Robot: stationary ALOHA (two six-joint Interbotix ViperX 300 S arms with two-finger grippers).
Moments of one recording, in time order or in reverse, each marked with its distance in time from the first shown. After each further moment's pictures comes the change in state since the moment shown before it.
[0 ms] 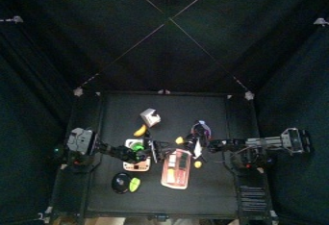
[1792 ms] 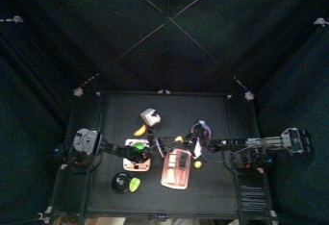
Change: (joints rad) left arm -0.025 0.074 -0.127 -0.155 -0.003 -0.061; right arm -0.021 0.000 -0.006 -0.025 0.000 -0.002
